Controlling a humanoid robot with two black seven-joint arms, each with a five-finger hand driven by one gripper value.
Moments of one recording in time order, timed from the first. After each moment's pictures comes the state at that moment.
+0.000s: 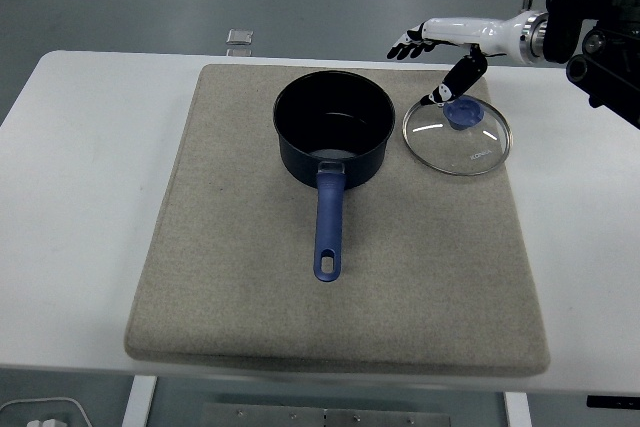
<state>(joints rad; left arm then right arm) 0.02 0.00 -0.13 -0.13 0.08 -0.05 -0.03 1.40 -0.32 0.00 0.70 -1.11 0.31 0.31</state>
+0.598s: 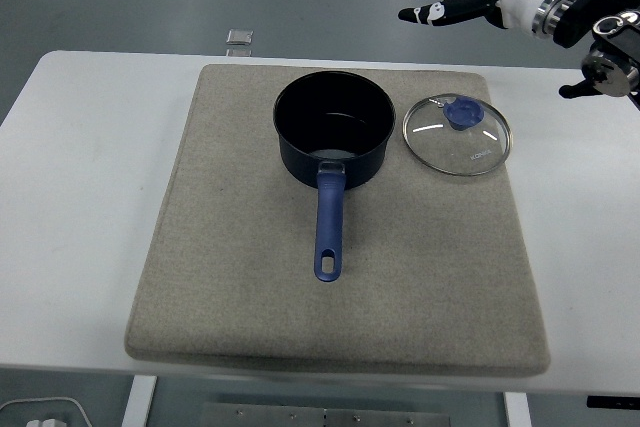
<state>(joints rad) 0.02 0.00 -0.13 -0.13 0.08 -0.05 -0.03 1.32 -0.29 0.17 0.58 -0.42 0.30 0.25</state>
